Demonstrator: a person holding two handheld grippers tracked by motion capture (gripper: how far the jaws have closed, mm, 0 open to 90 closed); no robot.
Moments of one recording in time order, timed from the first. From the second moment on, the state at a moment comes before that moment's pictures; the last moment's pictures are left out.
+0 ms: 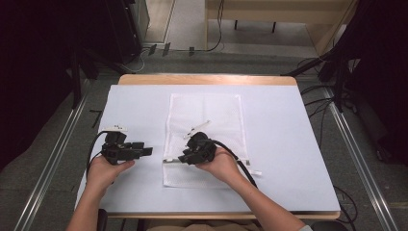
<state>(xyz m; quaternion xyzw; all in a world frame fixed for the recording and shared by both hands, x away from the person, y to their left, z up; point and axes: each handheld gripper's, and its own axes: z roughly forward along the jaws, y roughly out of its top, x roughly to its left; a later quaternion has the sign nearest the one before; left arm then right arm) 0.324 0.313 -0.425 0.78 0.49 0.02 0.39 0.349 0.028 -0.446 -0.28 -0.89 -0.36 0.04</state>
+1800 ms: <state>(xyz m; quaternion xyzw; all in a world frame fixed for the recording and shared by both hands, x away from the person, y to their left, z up) 0.321 0.308 -0.428 0.79 0.48 0.01 0.39 0.349 0.081 -0.461 -0.25 -0.90 -0.35 0.06</state>
